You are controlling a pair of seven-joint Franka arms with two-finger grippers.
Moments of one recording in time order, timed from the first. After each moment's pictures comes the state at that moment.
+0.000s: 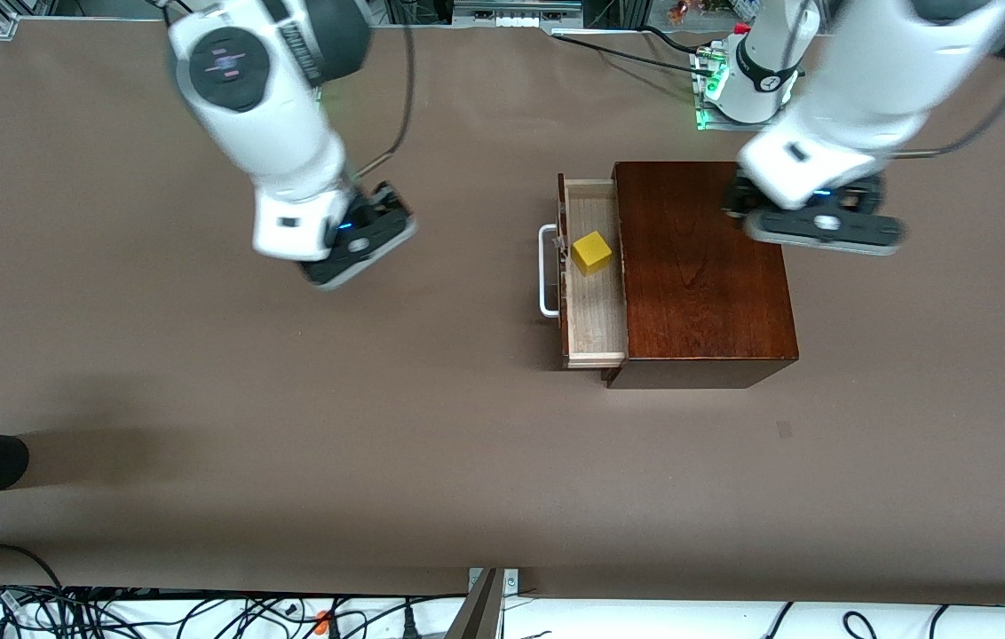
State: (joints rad) left arm -0.04 0.15 -0.33 -1.40 0.14 1.49 -0.21; right arm 0.51 0.29 0.09 -1.51 0.02 1.87 -0.12
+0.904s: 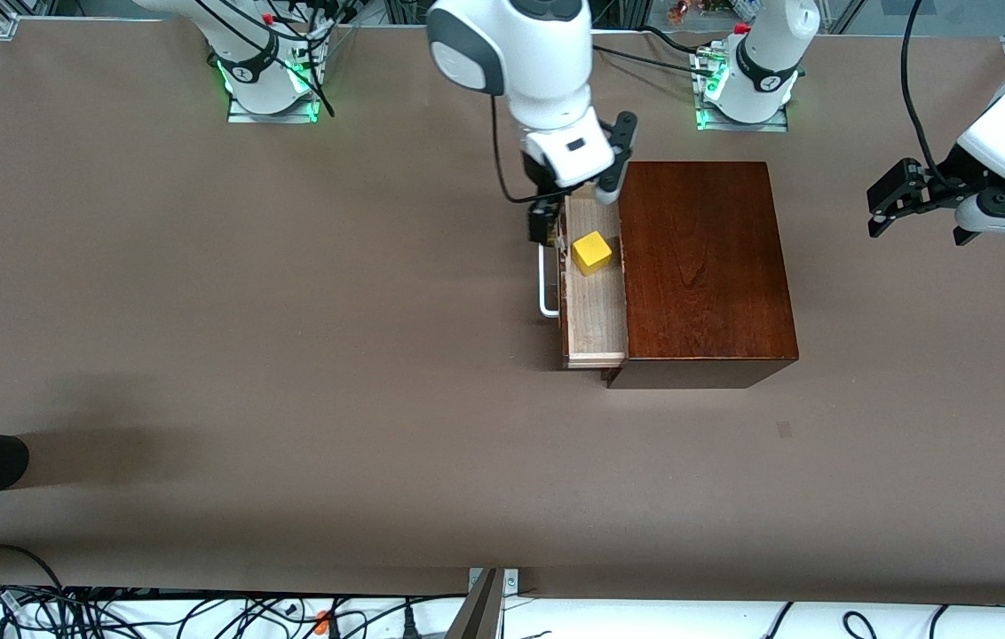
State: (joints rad) left arm -0.07 -0.01 -0.03 -1.59 0.03 1.67 0.00; right arm 0.87 0.63 0.10 -1.12 -0.12 1.94 -0.38
